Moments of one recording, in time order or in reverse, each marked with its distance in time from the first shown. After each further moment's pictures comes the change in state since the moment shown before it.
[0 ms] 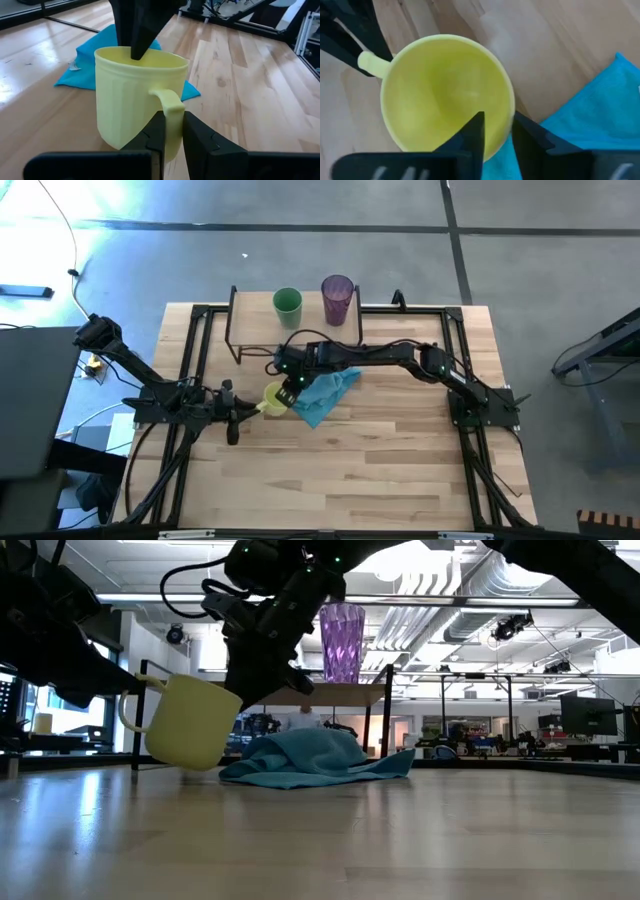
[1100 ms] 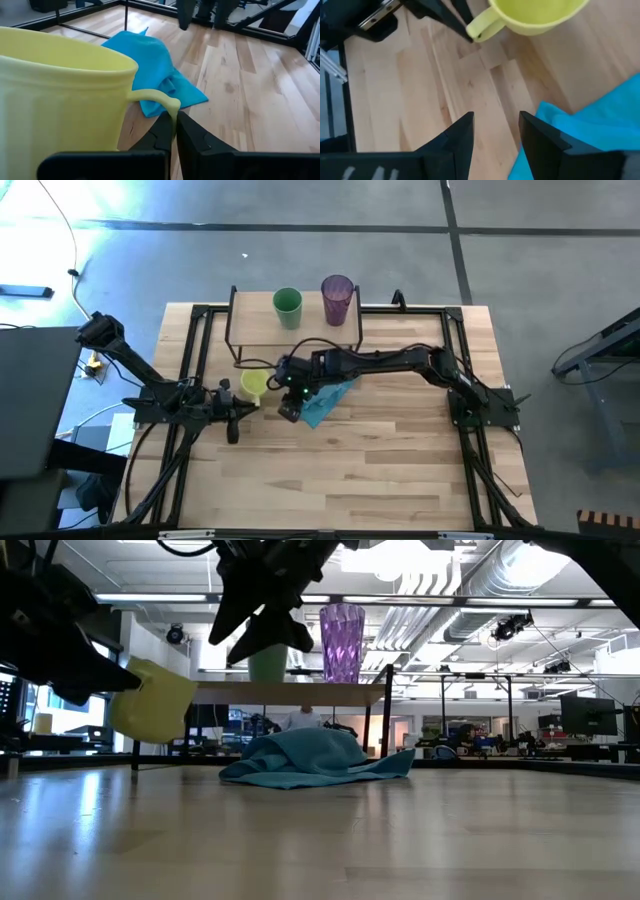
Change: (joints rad) left arm -0.058 -0.001 -0.001 0.002 -0.080 0.000; right arm 0.078 -0.102 0.001 -0.041 0.042 -0.044
